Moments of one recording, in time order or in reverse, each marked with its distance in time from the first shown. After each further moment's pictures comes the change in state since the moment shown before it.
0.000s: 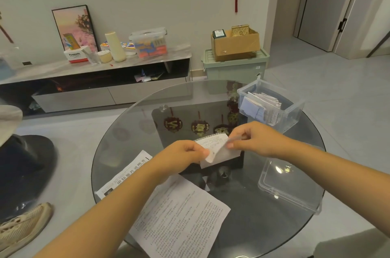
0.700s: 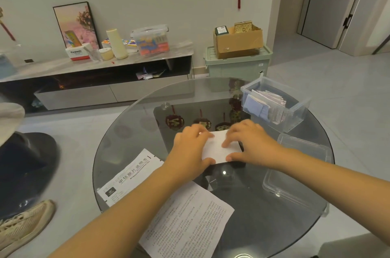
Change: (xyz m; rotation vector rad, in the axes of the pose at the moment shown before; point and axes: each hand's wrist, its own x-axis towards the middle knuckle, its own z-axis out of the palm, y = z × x) left_hand 0.020 -0.010 0.019 0.725 0.354 0.405; right_hand 0.013 0.009 0.026 -0.527 0.100 -0.135
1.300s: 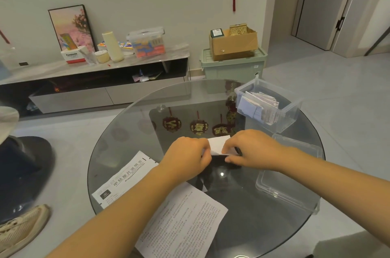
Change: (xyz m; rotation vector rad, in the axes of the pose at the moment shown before) left_hand 0.005 0.010 -0.006 0.129 -0.024 0.076; right_hand -0.008 0.005 -0.008 -0.145 -0.081 -0.090
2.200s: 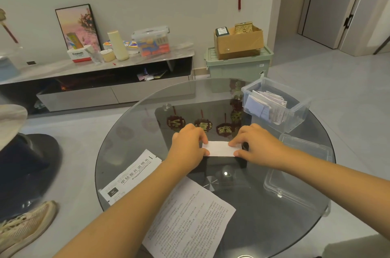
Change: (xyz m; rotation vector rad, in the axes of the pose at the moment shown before) left_hand 0.017 -0.015 0.011 -0.250 -0.011 -0.328; right_hand 0.006 0.002 0.008 0.157 0.045 0.152
